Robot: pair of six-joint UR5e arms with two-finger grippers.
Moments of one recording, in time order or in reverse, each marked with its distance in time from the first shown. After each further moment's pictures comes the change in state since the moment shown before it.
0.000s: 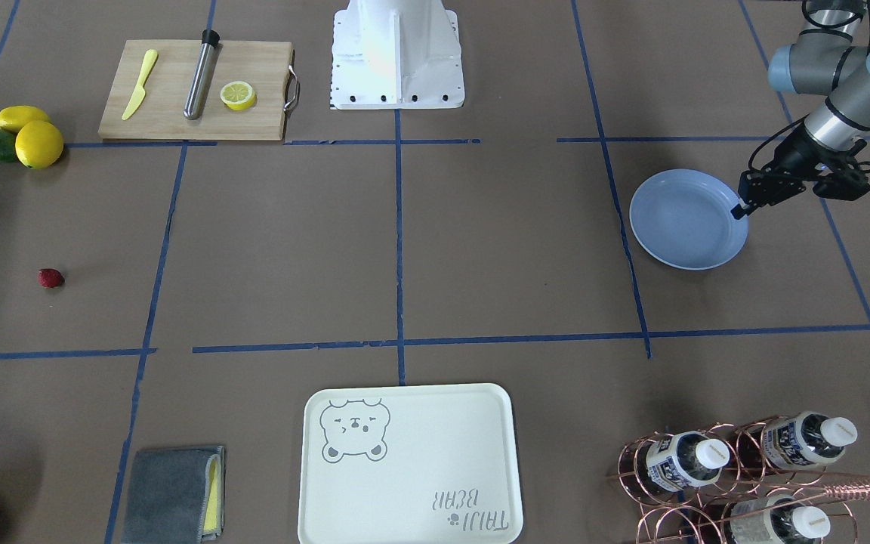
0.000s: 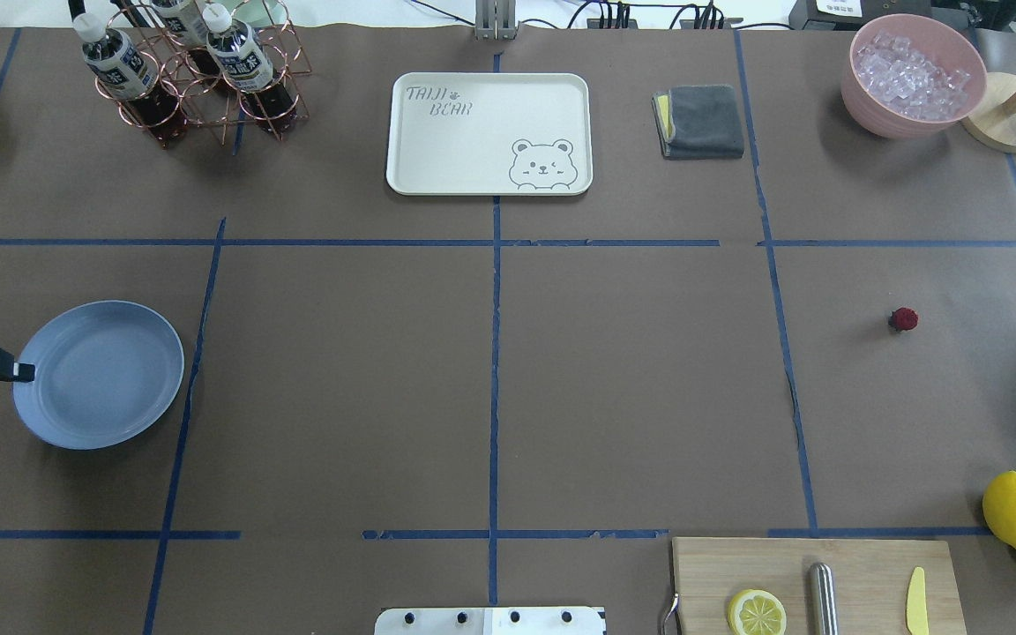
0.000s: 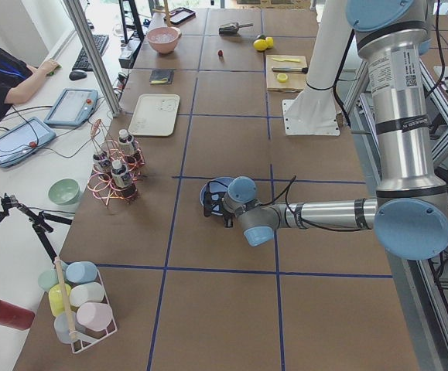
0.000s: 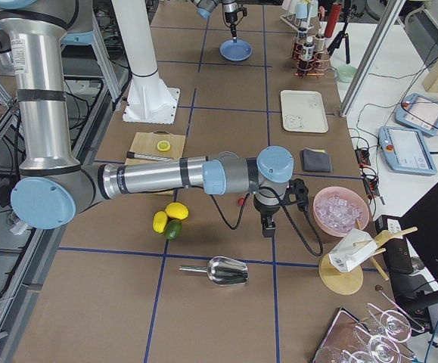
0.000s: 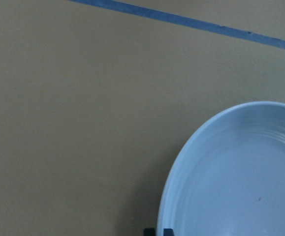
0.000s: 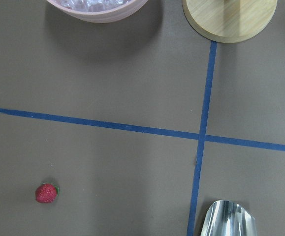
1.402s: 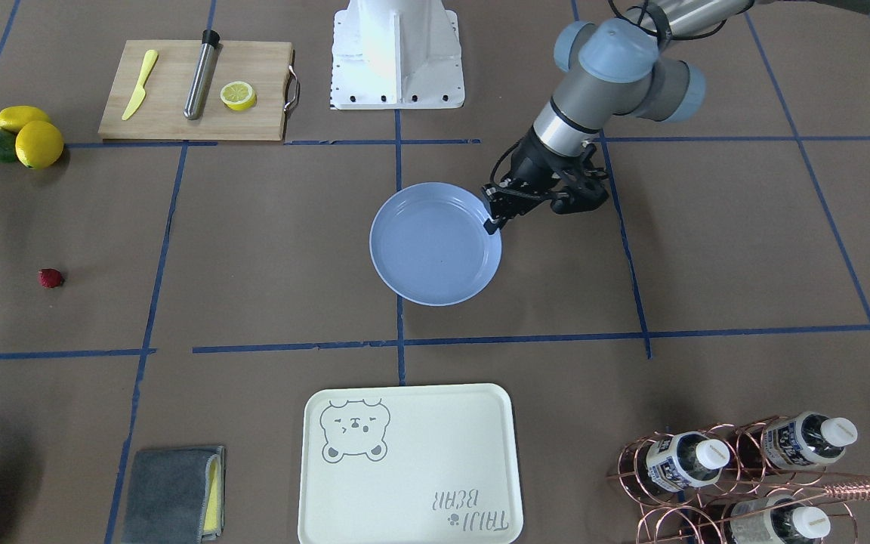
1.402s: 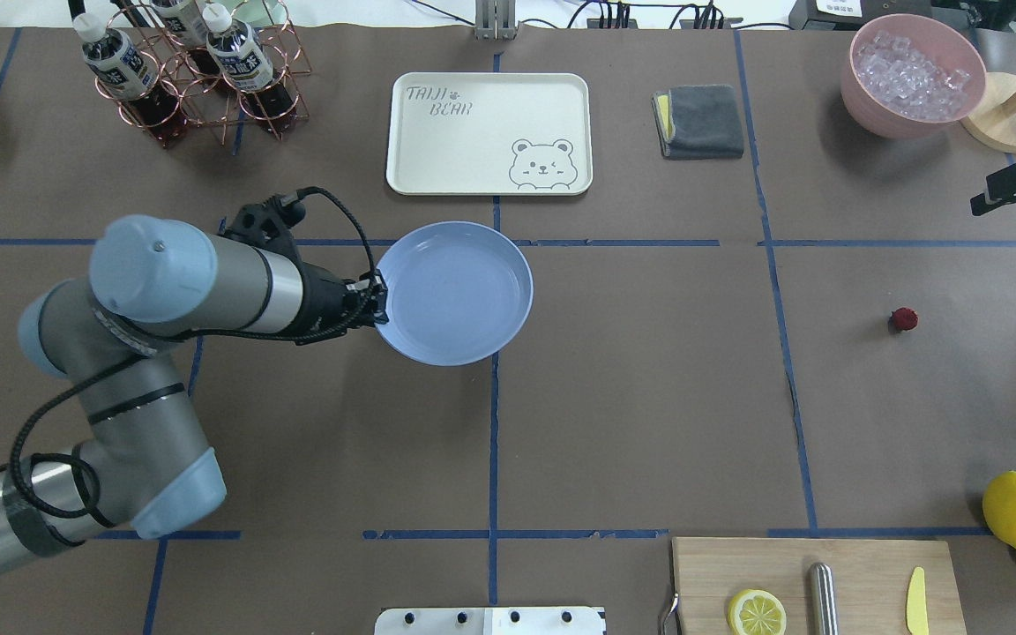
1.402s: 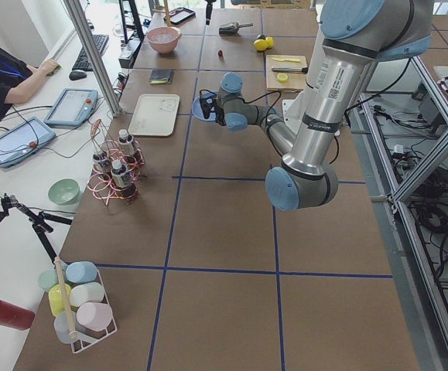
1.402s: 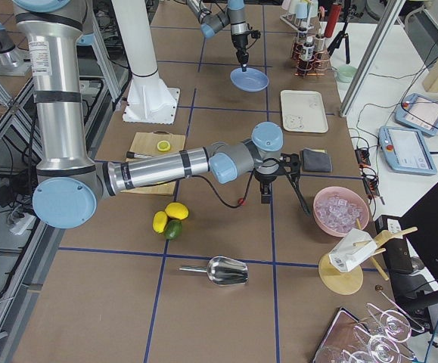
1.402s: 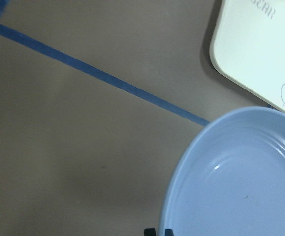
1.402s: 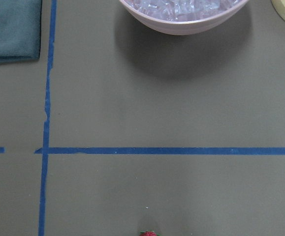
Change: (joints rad) left arm 0.402 -0.646 -0.161 0.621 0.420 -0.561; right arm -0.266 -0.006 0.054 0.364 -0.055 0.611
